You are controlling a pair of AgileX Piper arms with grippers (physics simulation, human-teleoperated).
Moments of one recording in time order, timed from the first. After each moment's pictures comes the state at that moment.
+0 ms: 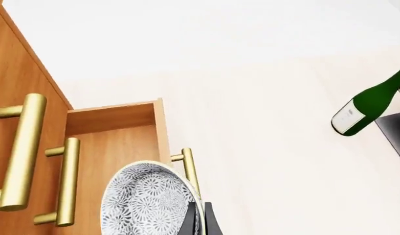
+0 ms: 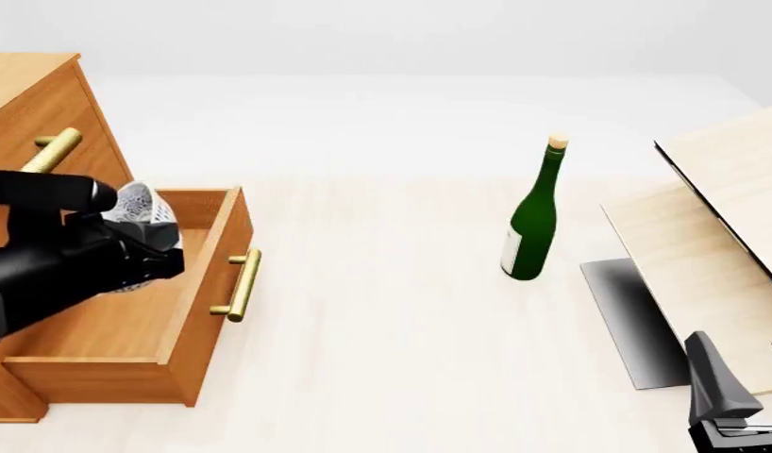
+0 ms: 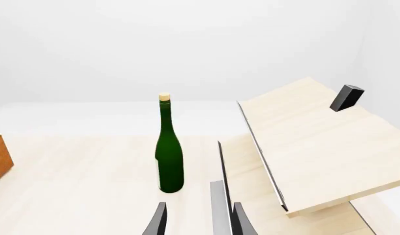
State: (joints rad) left arm -0.24 0.94 -0.66 0.28 -0.08; right arm -0.01 0.01 0.00 0.00 0.00
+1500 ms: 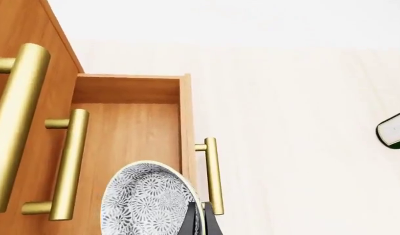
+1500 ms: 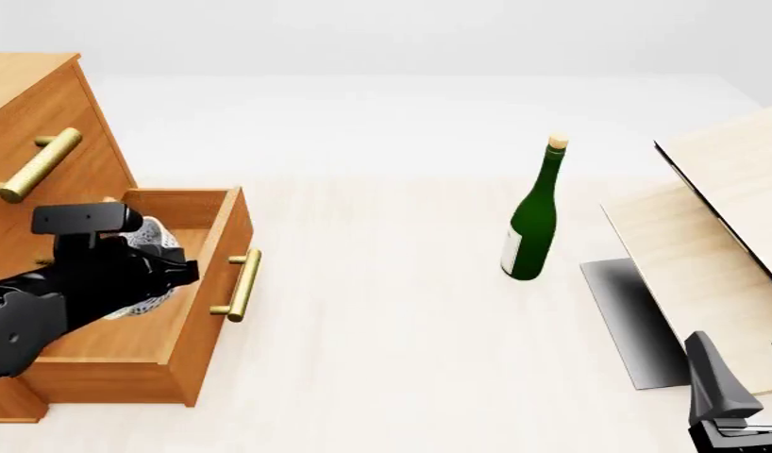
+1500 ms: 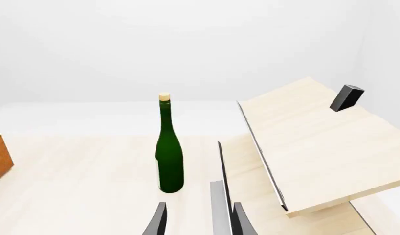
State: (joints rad) left arm -0.15 1.14 -0.57 0.09 -0.14; right arm -0.01 0.01 0.00 0.00 0.00
